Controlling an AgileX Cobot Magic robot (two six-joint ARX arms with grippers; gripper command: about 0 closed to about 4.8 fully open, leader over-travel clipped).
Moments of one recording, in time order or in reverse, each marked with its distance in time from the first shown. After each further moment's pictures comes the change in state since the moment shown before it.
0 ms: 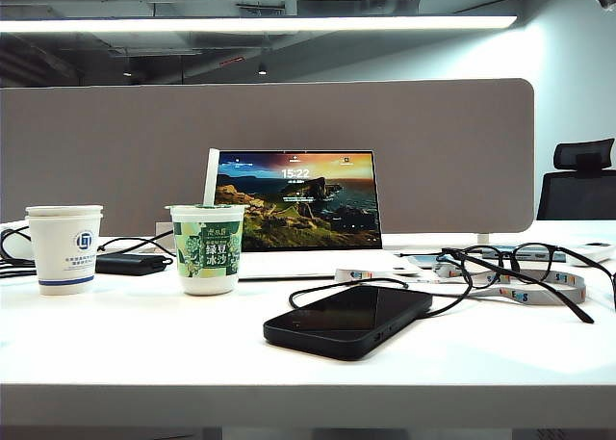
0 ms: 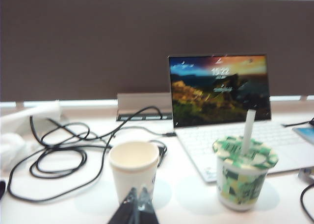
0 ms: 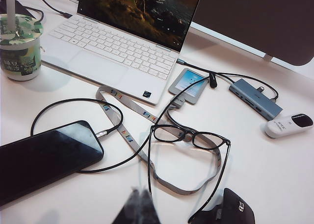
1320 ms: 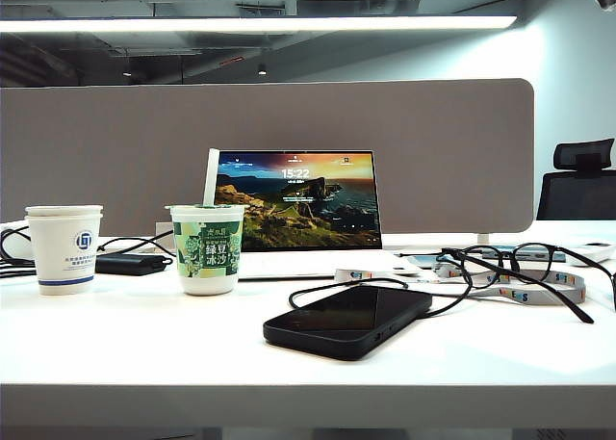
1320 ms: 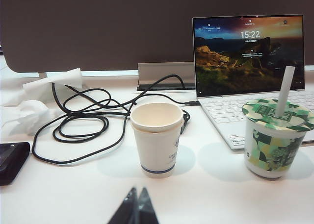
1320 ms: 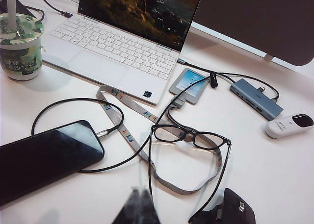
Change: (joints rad) left arm 0.002 -0.029 -0.079 -0.032 -0.080 0.037; right arm 0.000 0.000 0.000 0.000 0.000 0.000
